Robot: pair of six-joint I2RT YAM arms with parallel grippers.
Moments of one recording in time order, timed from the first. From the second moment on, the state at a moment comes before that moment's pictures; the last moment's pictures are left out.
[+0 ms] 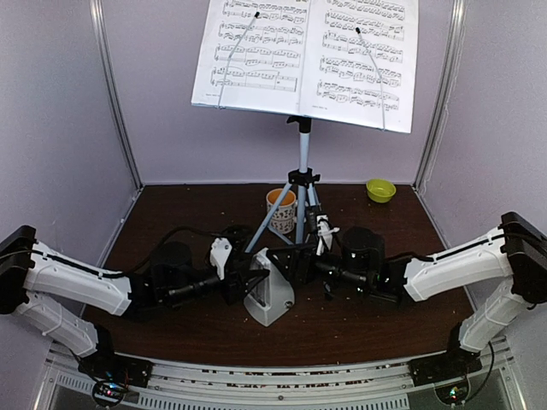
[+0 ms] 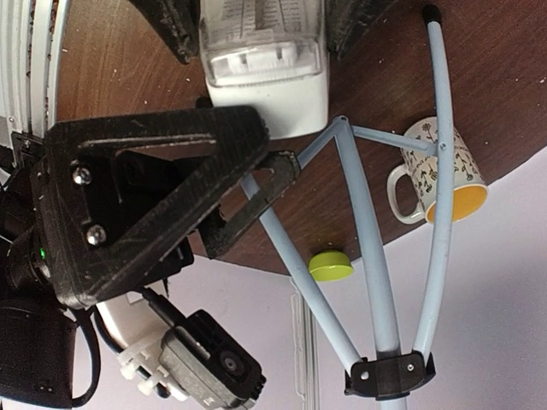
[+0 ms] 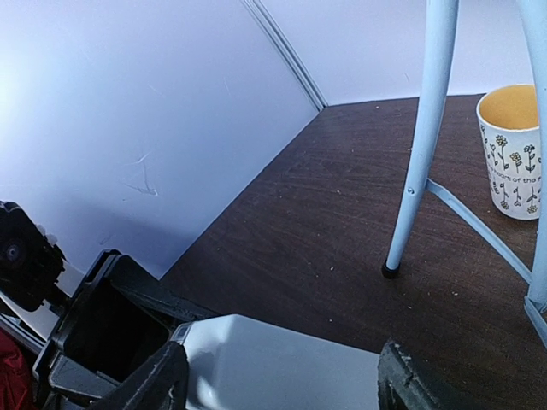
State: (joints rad) left arm -1.10 1.35 0.50 0.70 -0.07 -0.02; right arm 1.06 1.53 0.70 0.67 0.09 0.60
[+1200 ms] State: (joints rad) left arm -1.11 1.37 0.26 1.18 -0.02 0.12; right arm 1.07 1.61 0.68 0.82 0.09 0.57
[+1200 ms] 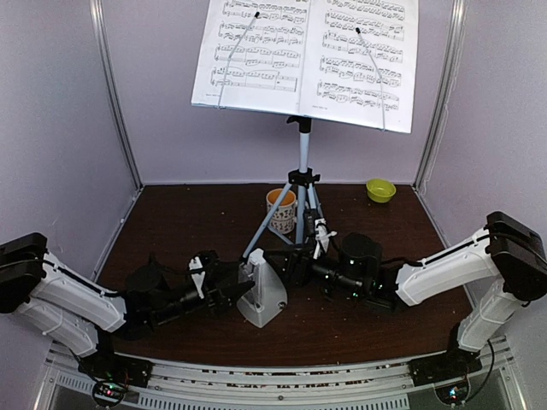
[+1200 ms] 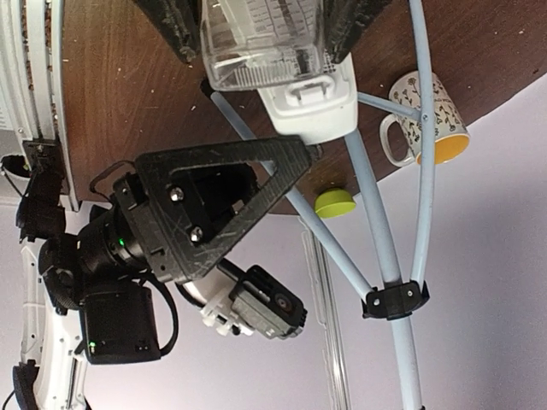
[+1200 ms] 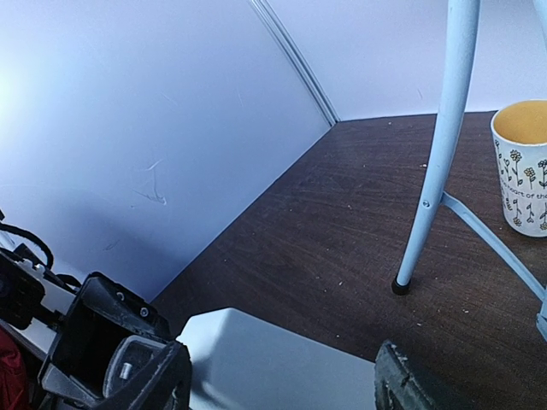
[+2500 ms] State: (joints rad) left arm -0.46 1.40 0.85 -0.26 -0.04 -0.22; right arm 1.07 1.36 0.78 0.39 0.05 0.47
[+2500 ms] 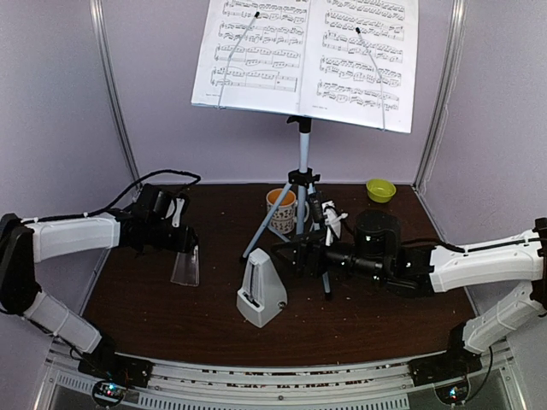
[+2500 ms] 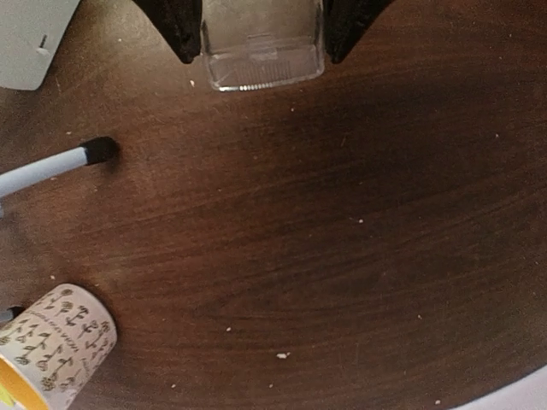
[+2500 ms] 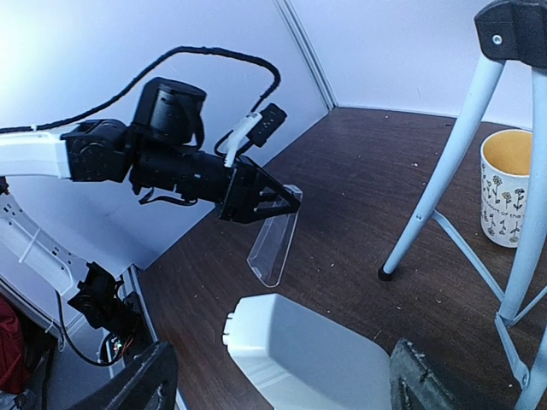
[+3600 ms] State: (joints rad) left arm -0.63 1.38 0.62 0.03 0.15 -0.19; right arm 1.16 1.47 0.68 0.30 0.19 0.50
